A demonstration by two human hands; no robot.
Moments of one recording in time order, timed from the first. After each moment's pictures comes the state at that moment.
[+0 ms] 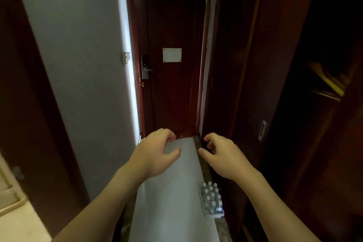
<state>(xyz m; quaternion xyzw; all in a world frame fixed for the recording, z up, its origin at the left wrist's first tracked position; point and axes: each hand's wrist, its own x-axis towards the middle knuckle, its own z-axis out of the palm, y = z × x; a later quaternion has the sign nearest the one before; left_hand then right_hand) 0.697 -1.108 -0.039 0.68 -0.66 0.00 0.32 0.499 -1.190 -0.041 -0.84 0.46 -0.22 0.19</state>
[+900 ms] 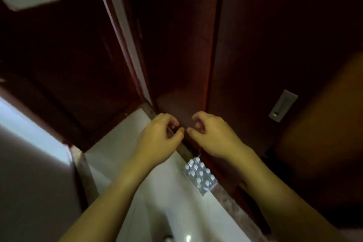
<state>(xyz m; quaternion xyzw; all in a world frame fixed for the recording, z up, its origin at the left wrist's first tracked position) 0.800 -1.712 -0.183 0.54 -0.77 -0.20 0.28 0.627 -1.689 -0.178 -0.65 0.67 -0.25 0.26</state>
